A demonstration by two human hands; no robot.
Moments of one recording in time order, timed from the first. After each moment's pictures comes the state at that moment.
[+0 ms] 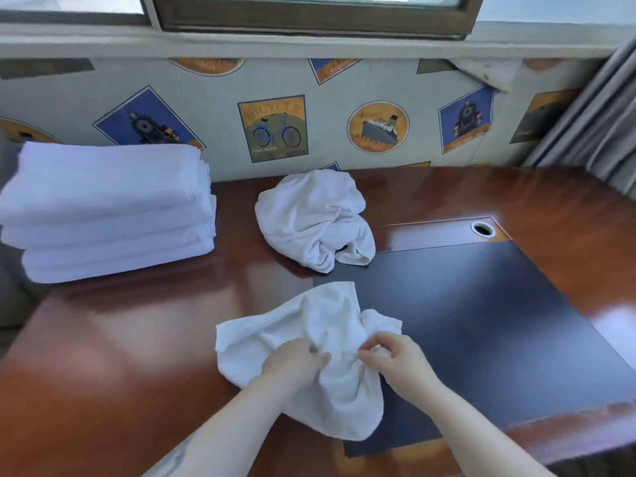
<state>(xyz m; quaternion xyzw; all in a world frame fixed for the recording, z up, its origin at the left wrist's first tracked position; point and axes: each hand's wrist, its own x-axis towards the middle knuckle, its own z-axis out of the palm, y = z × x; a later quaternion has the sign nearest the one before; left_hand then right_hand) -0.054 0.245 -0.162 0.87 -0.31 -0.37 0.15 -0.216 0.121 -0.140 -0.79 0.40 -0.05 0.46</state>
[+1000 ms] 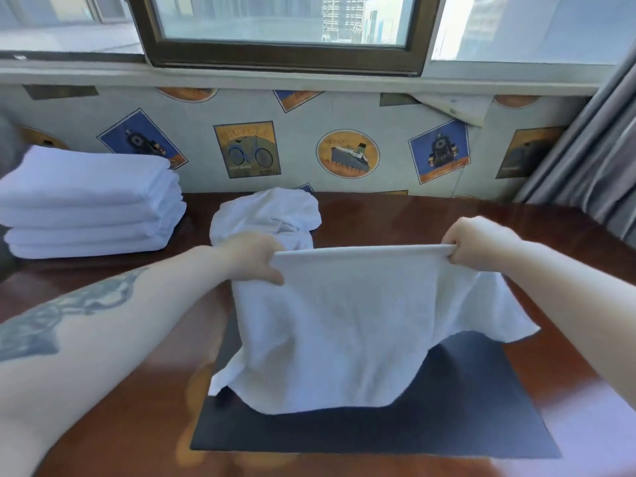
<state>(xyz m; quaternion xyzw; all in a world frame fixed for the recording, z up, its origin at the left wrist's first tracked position) -0.101 0.079 -0.008 0.86 -0.50 -0.10 -0.01 -0.327 -0.208 0.024 -0.95 0.32 0.05 0.03</state>
